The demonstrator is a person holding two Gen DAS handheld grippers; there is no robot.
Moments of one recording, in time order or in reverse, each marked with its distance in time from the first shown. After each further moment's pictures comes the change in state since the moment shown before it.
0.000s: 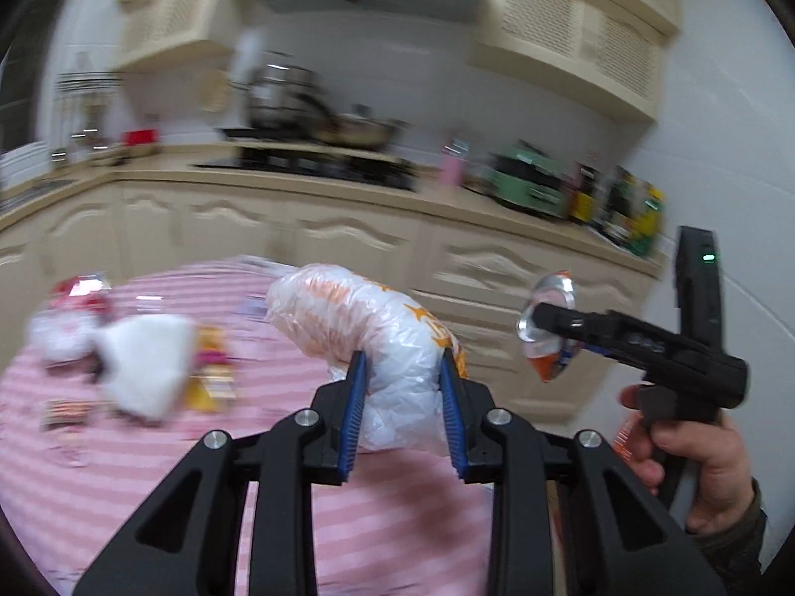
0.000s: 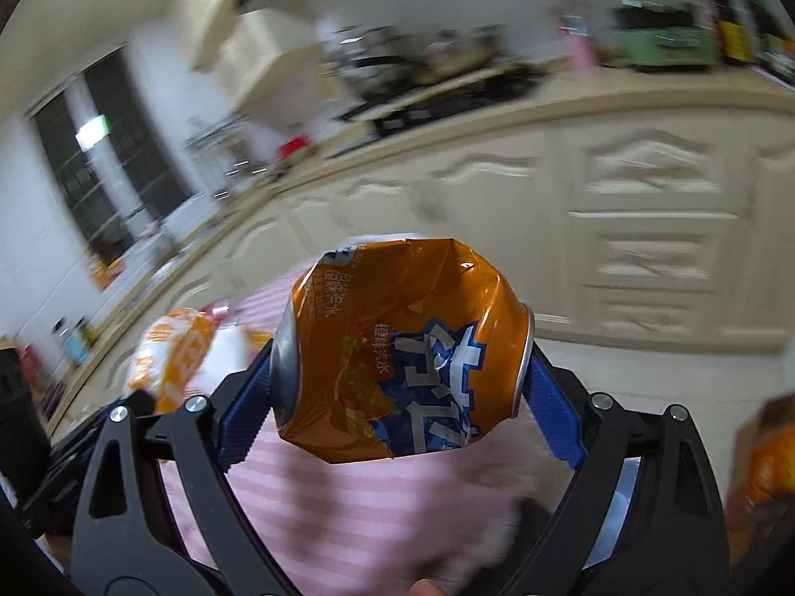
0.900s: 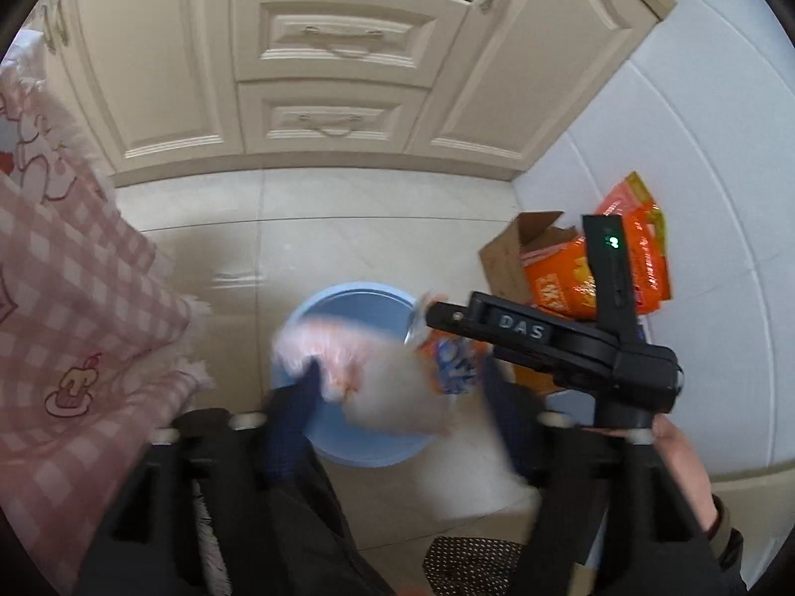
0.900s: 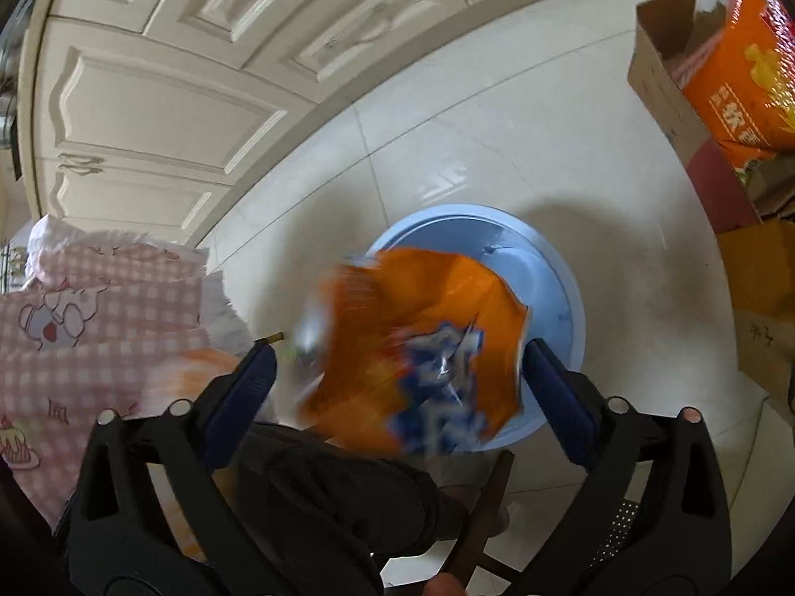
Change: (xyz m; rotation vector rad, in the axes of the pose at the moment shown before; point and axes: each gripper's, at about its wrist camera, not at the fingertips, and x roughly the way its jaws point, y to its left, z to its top) left arm 0.333 -0.138 -0.190 0.095 0.750 -0.190; right arm 0.131 -0.329 -0.215 0.723 0.477 -0.315
